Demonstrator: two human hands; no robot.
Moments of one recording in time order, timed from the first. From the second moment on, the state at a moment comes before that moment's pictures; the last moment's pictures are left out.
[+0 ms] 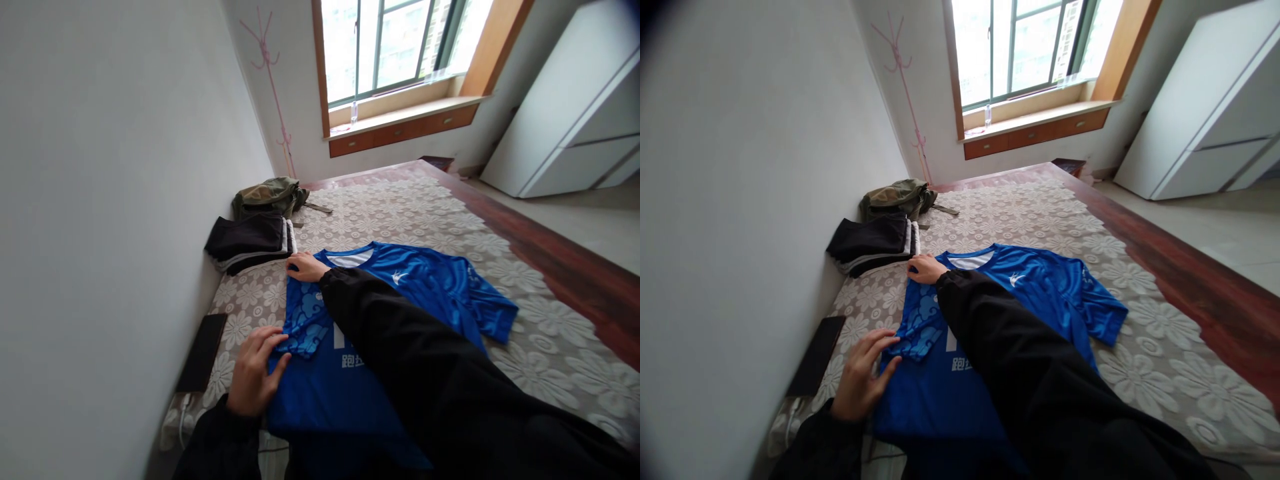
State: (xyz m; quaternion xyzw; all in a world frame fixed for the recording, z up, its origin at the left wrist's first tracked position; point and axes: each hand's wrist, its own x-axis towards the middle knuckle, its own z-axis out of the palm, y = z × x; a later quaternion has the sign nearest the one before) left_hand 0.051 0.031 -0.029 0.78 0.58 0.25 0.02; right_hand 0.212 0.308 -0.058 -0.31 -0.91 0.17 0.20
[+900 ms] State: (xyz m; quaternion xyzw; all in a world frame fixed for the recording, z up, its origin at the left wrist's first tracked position) left_hand 0.087 0.026 -0.028 0.85 0.49 0.17 0.04; right_hand 0.210 0.303 -0.062 -0.31 -0.92 0.11 0.21
